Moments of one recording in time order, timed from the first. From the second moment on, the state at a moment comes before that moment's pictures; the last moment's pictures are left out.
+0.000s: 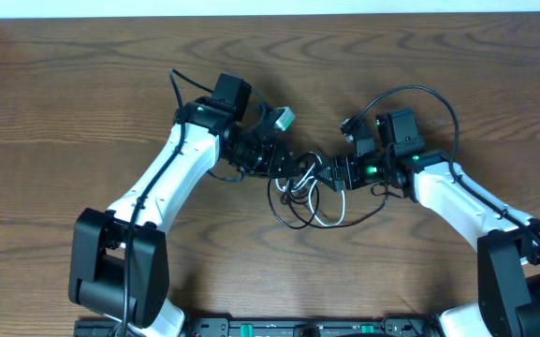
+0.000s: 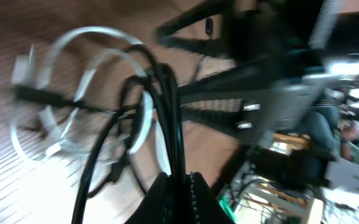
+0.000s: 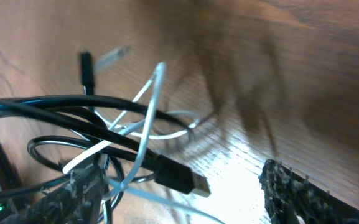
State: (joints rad) left arm -0.33 1.74 1.28 -0.88 0.87 -0.06; right arm 0.30 1.65 0.88 -0.27 -0.62 0.16
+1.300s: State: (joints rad) left arm -0.10 1.73 1.28 -0.94 0.41 -0.19; right arm 0.19 1.66 0.88 -0.74 0.34 0.64
